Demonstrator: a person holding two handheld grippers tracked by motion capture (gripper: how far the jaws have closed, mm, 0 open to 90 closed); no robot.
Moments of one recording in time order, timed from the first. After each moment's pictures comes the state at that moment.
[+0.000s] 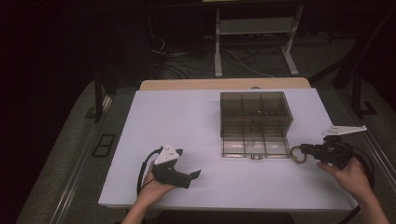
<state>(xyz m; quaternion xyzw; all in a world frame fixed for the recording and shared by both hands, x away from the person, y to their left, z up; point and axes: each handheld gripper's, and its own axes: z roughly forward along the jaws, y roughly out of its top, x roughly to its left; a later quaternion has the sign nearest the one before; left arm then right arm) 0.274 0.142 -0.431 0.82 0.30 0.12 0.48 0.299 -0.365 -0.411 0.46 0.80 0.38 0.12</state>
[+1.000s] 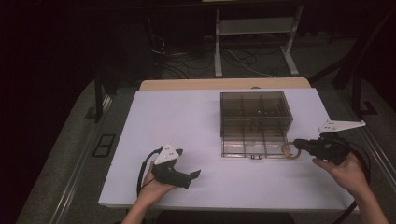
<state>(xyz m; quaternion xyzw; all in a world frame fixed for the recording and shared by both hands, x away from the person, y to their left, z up) 0.274 0.142 -0.431 0.81 0.30 0.12 0.48 0.297 -0.344 -0.385 0.42 0.80 0.41 0.12</state>
